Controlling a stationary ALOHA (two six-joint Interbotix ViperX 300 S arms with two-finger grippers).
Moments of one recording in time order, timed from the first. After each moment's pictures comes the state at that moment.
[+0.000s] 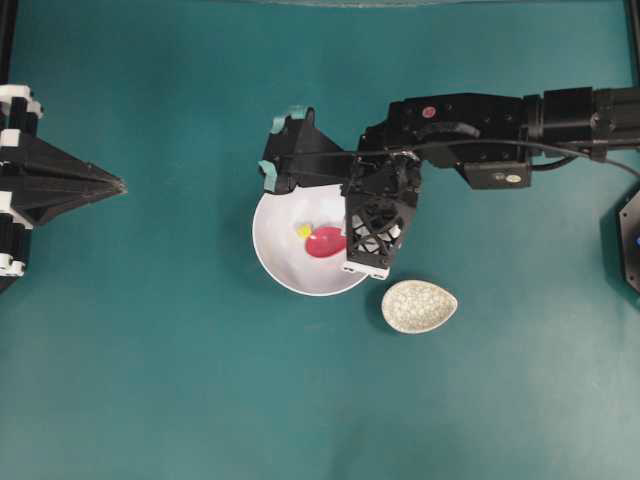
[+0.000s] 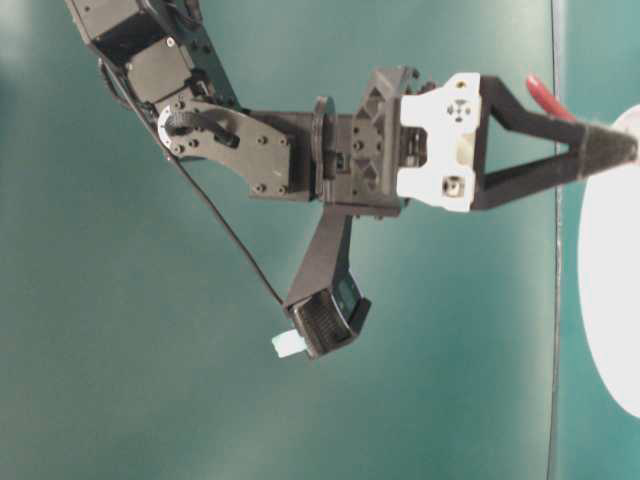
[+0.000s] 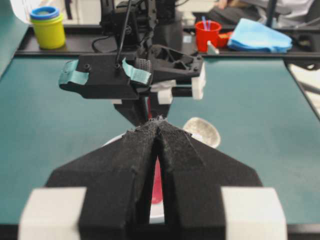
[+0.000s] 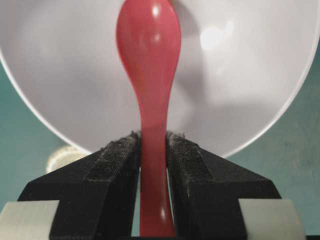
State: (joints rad) left arm 0.00 -0.98 1.17 0.01 -0.19 0.01; right arm -0.11 0.22 0.15 0.23 1.06 0.06
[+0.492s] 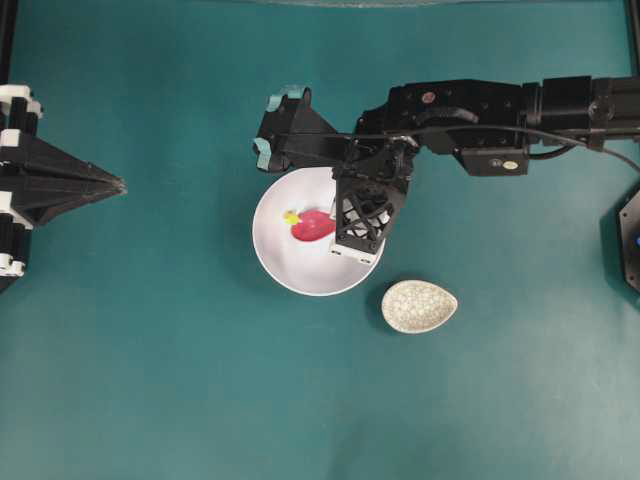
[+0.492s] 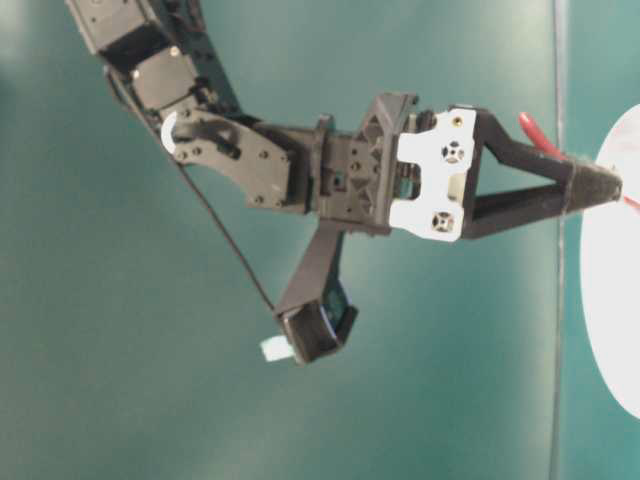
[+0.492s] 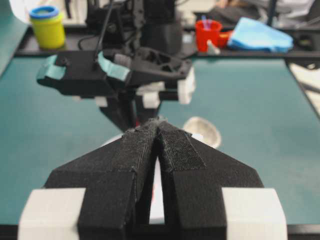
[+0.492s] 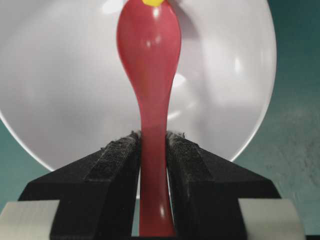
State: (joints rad) left arm 0.00 -0.98 1.17 0.01 -0.19 0.01; right arm -0.14 0.23 0.15 0.22 0.99 0.06
